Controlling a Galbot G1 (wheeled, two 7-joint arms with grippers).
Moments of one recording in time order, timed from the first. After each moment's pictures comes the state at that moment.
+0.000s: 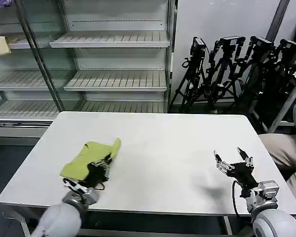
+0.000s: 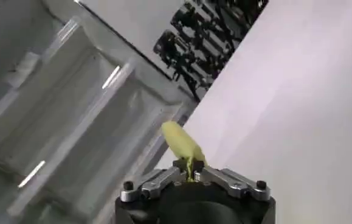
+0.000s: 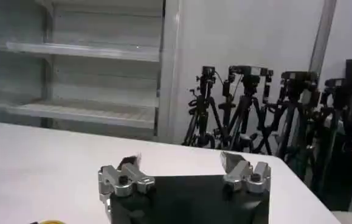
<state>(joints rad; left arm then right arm) 1.25 -1.01 -0.30 -2.09 0.38 0.37 0.16 -1.42 1.08 0.67 2.17 0.43 -0.36 0.04</state>
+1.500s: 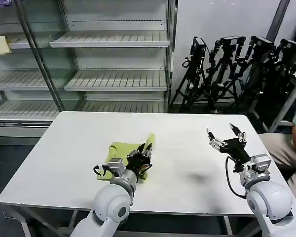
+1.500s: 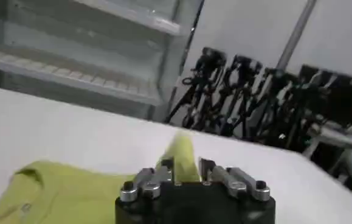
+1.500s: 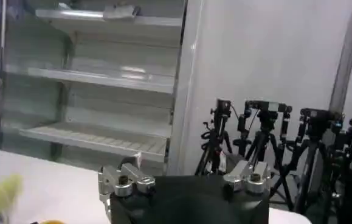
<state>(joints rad) 0.99 -1.36 -0.06 -2.04 -0.68 0.55 -0.48 -1.16 1.03 0.57 2.10 0.43 -0.39 0.03</state>
